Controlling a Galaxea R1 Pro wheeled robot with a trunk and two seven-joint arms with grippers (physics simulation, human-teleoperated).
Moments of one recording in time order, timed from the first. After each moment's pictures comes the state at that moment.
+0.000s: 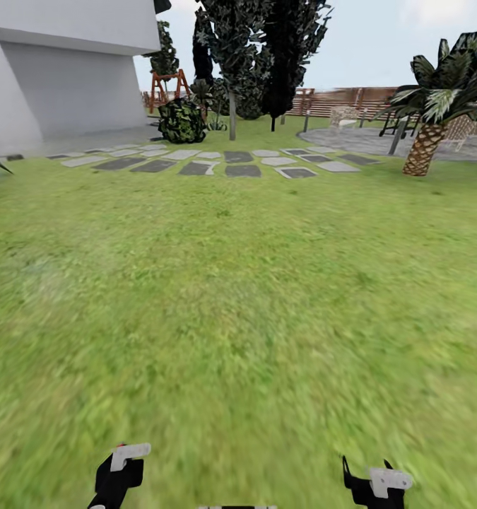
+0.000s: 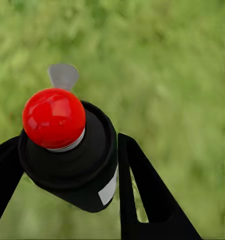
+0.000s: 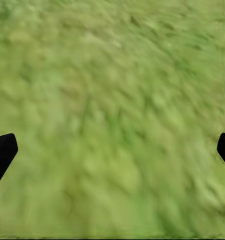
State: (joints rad) left arm -0.29 0.01 0.16 -0.53 -0.11 -0.22 0.07; right arm -0.32 -0.07 -0.22 -0.22 0.24 -0.74 -0.16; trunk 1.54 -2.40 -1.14
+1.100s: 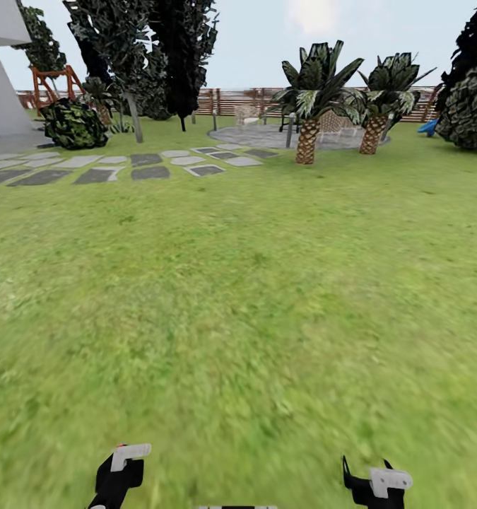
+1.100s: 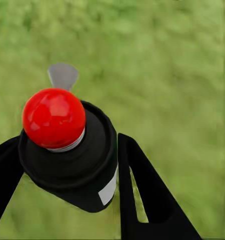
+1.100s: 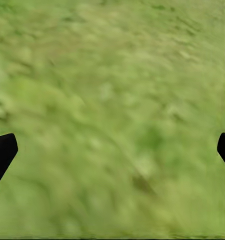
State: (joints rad) left arm -0.29 0.01 0.16 -0.52 -0.11 -0.22 0.07; right arm -0.32 -0.07 -0.22 -0.22 0.24 -0.74 -0.16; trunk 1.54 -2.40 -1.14
